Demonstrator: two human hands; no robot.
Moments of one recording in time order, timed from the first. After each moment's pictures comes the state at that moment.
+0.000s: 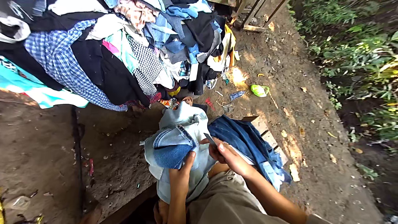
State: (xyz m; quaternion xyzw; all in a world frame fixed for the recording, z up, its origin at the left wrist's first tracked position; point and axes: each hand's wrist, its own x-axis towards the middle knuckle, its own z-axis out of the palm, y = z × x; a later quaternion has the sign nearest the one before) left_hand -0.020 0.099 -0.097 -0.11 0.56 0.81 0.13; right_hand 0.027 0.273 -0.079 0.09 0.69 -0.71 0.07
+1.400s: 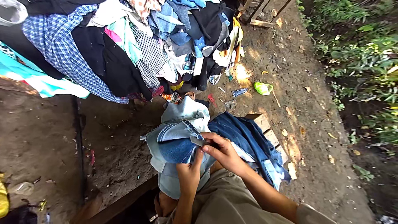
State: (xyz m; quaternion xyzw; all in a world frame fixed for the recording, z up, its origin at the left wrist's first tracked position) left_hand -0.008 0.112 -0.096 -0.02 0.61 0.79 0.06; right_hand 0.009 0.253 -0.084 0.01 0.75 -0.66 -0.05
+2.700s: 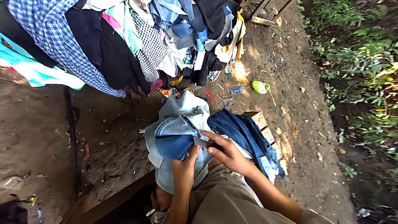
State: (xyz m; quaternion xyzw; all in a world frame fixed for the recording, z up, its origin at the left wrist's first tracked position) left_hand -0.015 0.106 -0.081 -0.16 0.51 0.83 0.12; right_hand 0.028 0.264 -0.081 -0.03 0.84 -0.54 -0.01
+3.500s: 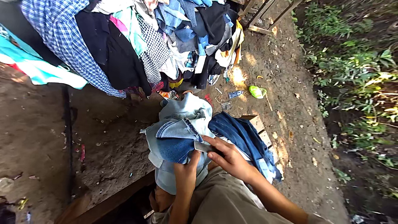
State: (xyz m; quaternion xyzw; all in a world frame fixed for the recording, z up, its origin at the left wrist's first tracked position) left_hand -0.004 0.101 -0.087 -0.11 0.53 0.84 0.11; right_hand 0.036 0.259 -0.074 -0.02 0.90 -0.44 -0.03
